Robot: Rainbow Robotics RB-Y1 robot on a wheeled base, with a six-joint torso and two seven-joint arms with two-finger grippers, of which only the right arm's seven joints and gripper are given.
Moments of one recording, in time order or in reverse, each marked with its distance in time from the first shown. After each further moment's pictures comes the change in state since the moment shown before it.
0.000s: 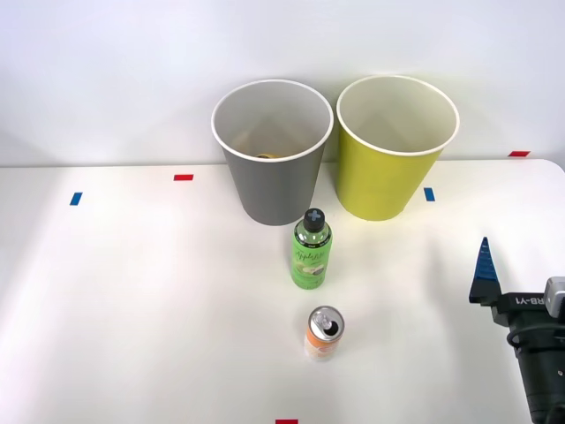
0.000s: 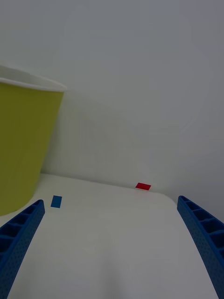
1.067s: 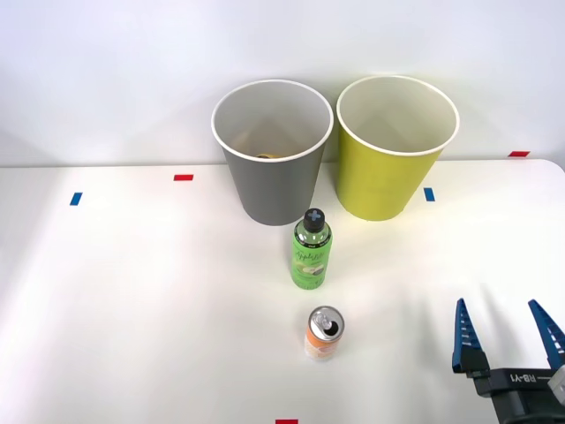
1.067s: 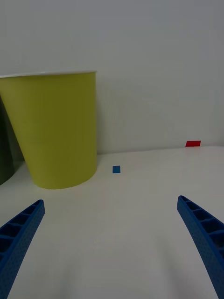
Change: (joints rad) arm 0.156 0.102 -0.033 0.184 0.773 -0.287 -1.011
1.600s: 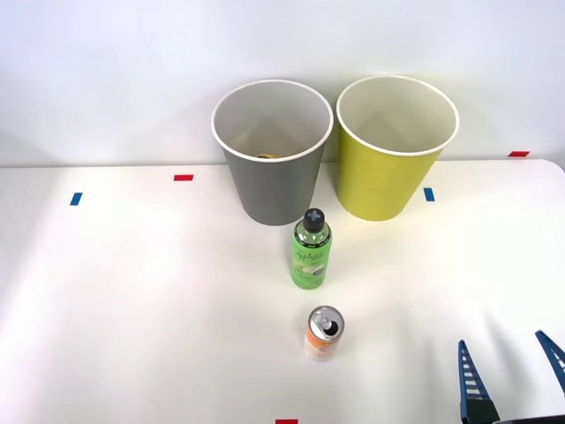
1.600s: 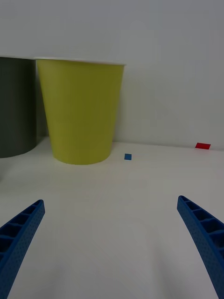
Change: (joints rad) arm 0.132 -0.090 0.027 0.000 0.000 -0.114 0.121
